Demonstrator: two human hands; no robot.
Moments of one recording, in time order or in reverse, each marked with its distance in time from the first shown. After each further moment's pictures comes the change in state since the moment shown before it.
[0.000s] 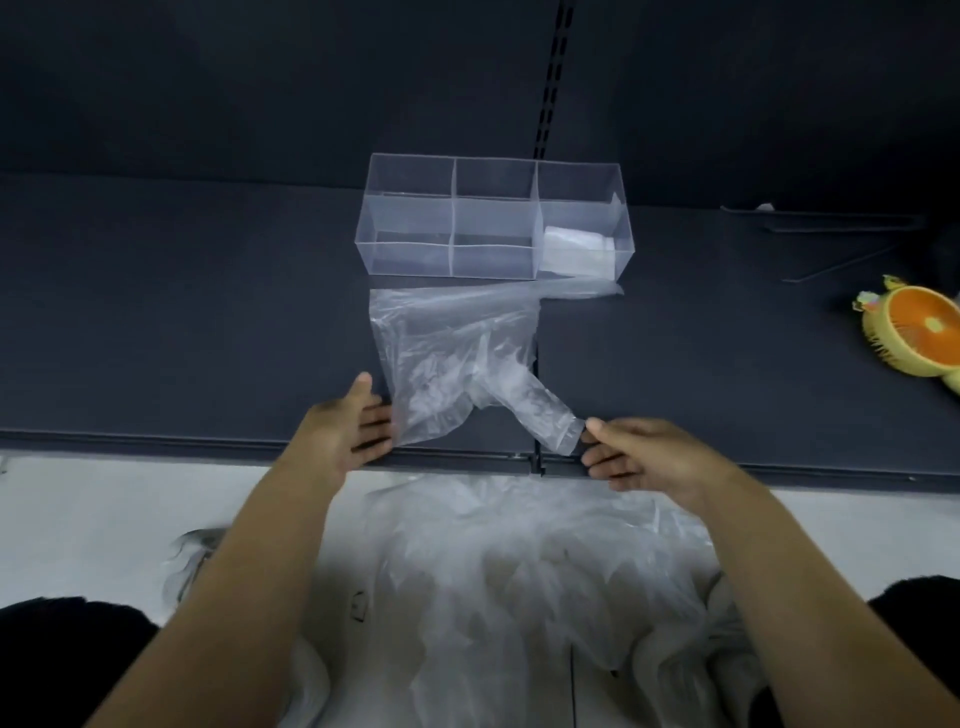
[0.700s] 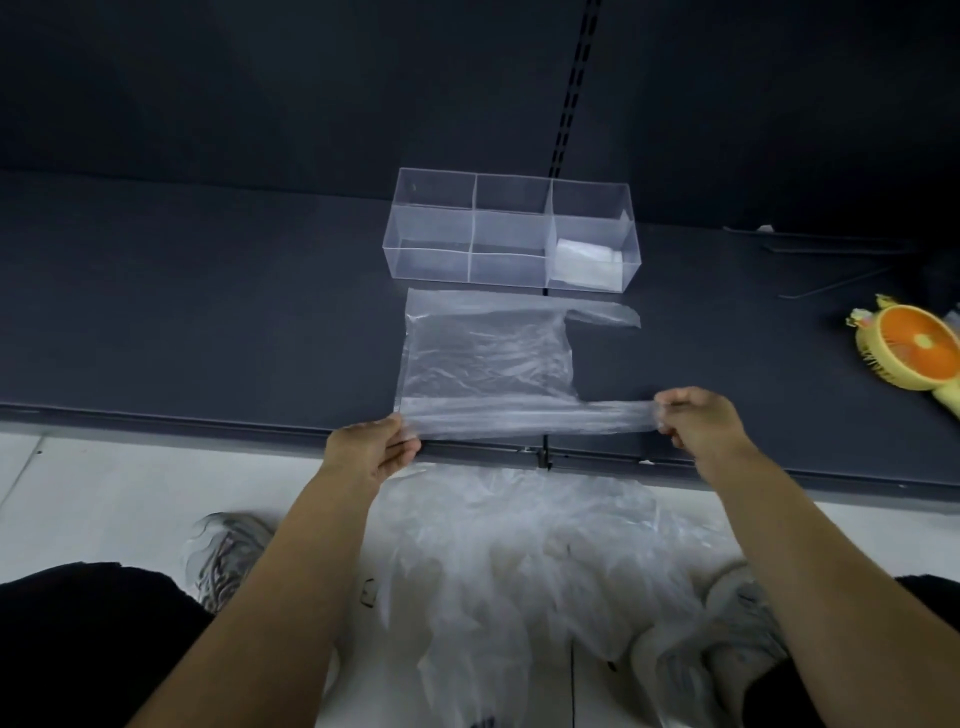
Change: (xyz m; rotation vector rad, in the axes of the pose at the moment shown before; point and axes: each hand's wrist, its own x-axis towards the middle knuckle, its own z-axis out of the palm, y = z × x) left_hand -0.029 -0.022 0.003 -0.219 0.087 -0.049; right_hand 0.018 -0.002 -0.028 -0.029 0.581 -0.131
